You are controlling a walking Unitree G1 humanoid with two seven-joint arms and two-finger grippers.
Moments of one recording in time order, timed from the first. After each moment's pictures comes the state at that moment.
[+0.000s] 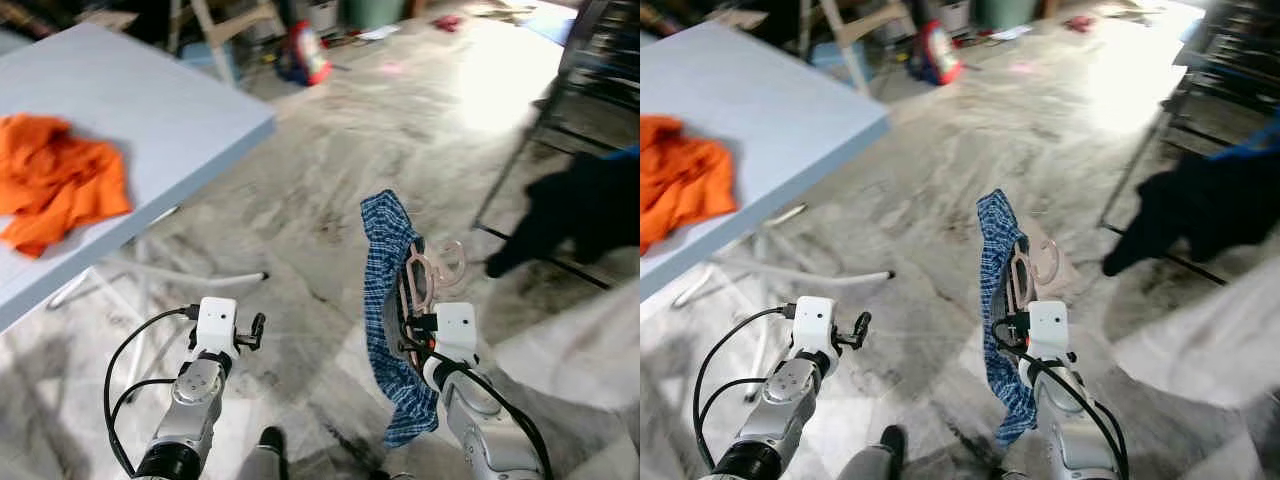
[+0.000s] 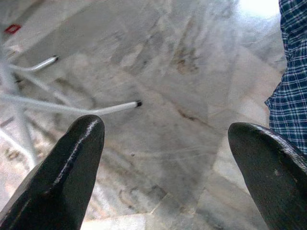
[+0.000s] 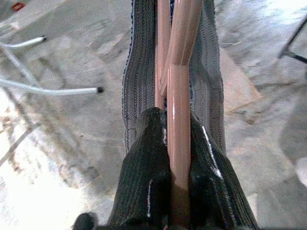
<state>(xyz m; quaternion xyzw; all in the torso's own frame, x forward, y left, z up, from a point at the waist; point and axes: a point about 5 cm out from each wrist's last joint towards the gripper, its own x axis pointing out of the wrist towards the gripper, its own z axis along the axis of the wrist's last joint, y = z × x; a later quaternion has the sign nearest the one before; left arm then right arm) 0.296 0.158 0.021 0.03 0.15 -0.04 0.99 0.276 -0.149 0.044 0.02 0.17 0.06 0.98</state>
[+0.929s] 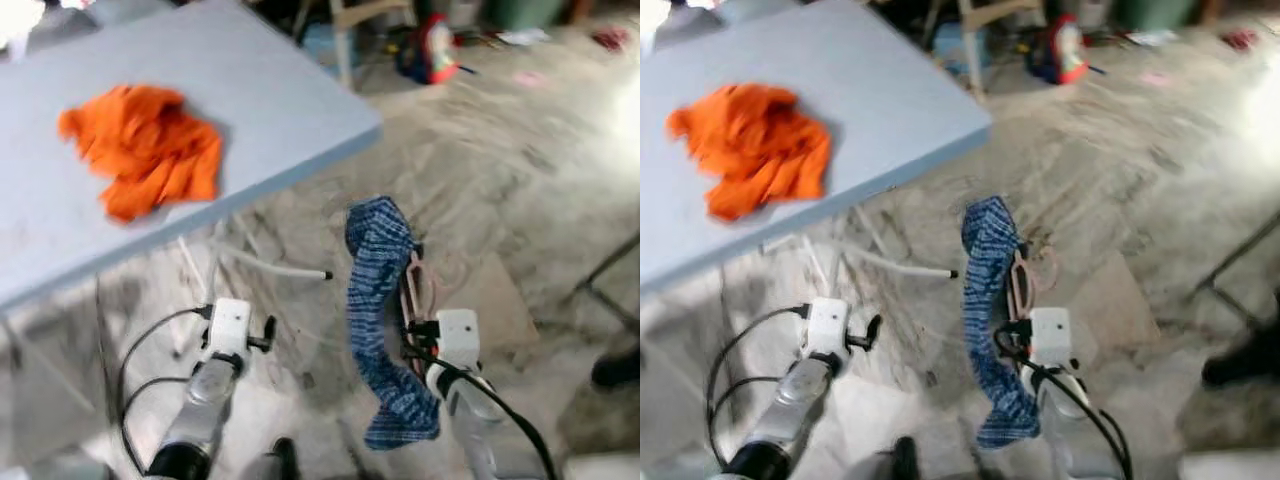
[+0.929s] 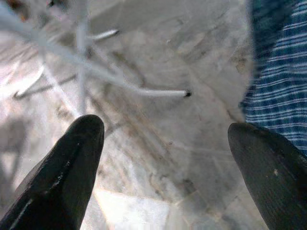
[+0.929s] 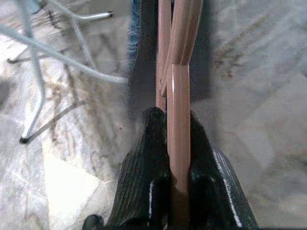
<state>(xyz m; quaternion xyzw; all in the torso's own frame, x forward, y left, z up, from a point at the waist) 0.293 0.149 0.016 0.05 0.16 -0.05 0.98 0.272 -0.146 0.041 0.03 0.17 0.07 0.98</state>
